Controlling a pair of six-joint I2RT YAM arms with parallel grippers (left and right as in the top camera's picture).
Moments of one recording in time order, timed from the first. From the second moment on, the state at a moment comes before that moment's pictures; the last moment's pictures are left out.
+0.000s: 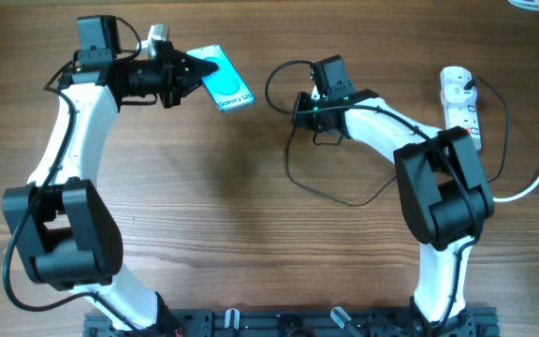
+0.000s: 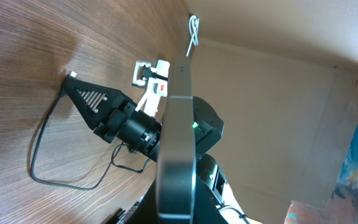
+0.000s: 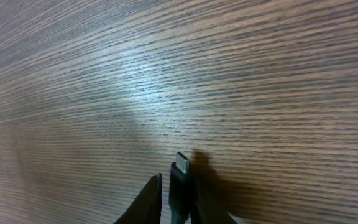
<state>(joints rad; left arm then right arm) 0.09 1.86 1.46 -0.56 1.18 -0.81 0.39 2.13 1.37 -0.28 -0.22 0.62</state>
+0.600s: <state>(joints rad) 0.09 1.86 1.46 -0.56 1.18 -0.83 0.40 2.10 1.40 -0.50 -0.07 0.67</state>
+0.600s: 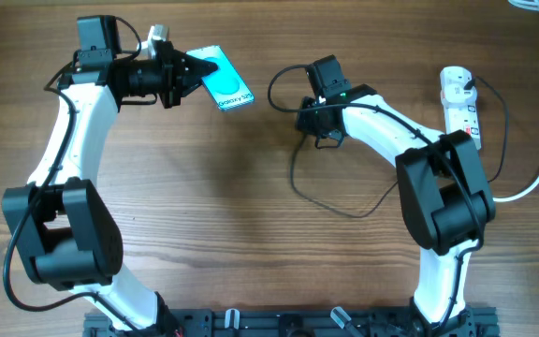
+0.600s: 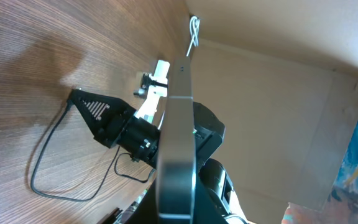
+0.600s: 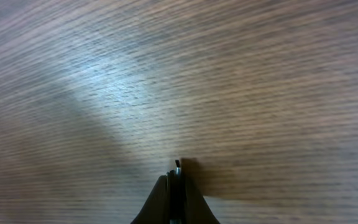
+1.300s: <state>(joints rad) 0.09 1.86 1.46 -0.56 1.18 -0.83 0.40 2.12 1.47 -0.74 -0.11 0.60</state>
